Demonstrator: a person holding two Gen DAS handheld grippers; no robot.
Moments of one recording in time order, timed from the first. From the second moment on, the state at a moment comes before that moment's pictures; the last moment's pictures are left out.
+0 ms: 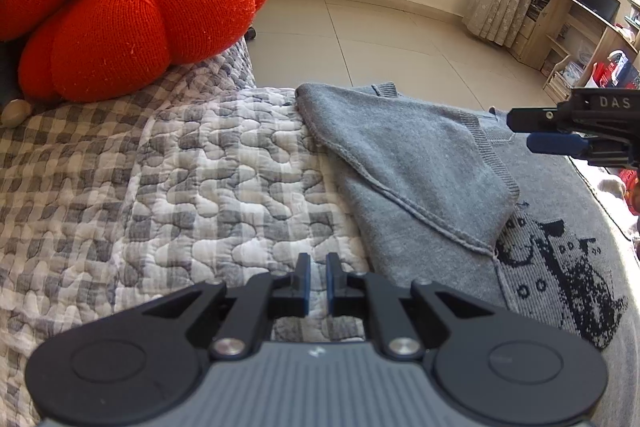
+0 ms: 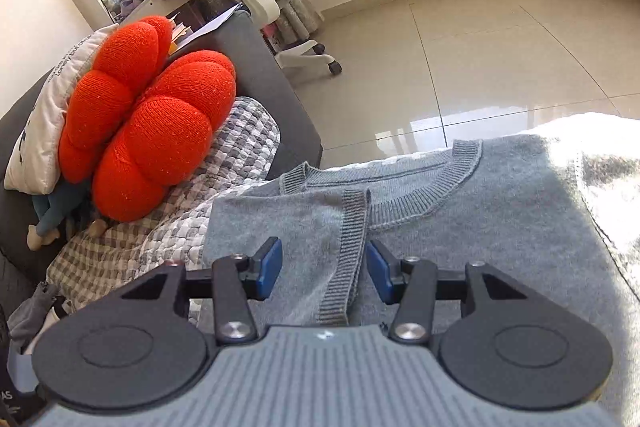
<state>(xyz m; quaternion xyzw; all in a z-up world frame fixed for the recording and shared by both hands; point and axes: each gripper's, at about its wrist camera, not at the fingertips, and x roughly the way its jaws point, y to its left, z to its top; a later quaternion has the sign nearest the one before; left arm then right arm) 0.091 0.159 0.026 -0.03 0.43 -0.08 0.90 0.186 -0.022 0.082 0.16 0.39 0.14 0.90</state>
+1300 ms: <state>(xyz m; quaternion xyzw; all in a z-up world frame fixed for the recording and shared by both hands) 0.093 0.163 0.033 -0.03 0.41 -0.08 0.91 0.165 -0.034 0.059 0.12 0.35 0.10 0.92</state>
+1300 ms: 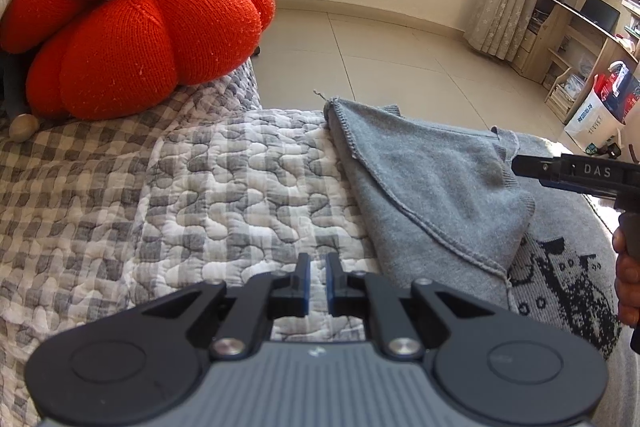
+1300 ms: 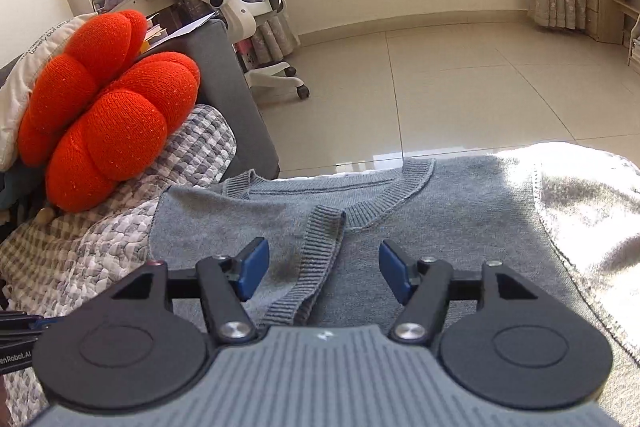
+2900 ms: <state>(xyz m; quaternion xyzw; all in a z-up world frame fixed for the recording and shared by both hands) 0.070 0.104 0.036 0.03 0.39 -0.14 0.91 -0.046 -0.017 0.058 0.22 0.42 0.11 0.88</state>
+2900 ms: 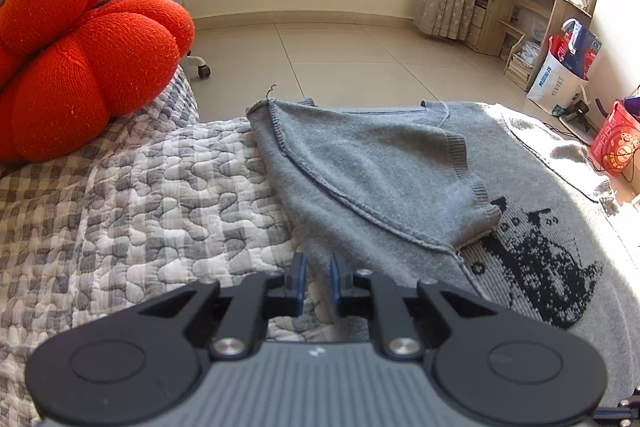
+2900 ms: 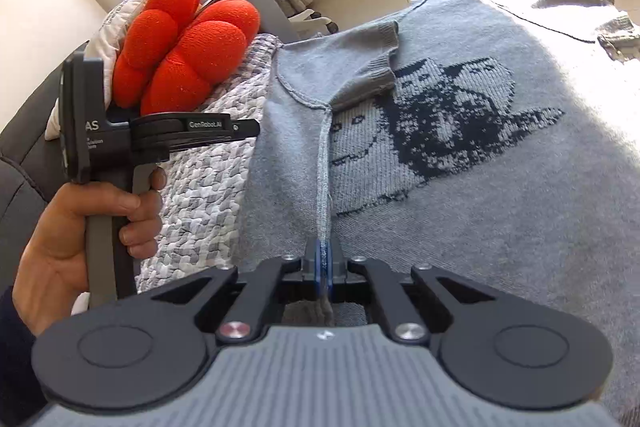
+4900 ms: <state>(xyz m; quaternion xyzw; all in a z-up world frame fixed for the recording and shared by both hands) 0.062 0.081 0.015 0.11 0.36 -0.16 0.91 -0.077 -0.020 0.117 0.12 0.39 0.19 0.89</state>
